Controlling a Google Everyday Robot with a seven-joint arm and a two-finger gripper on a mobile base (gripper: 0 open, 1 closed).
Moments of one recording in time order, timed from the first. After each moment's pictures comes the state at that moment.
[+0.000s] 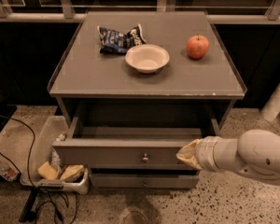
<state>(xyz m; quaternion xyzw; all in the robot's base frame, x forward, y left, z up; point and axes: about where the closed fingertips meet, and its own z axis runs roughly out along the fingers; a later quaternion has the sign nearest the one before) 0.480 -0.166 0.653 -0.52 0.77 0.06 0.37</state>
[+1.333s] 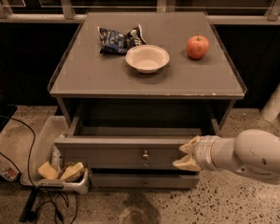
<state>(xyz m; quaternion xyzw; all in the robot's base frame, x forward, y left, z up) 0.489 -0.166 0.652 -0.52 0.77 0.04 0.37</state>
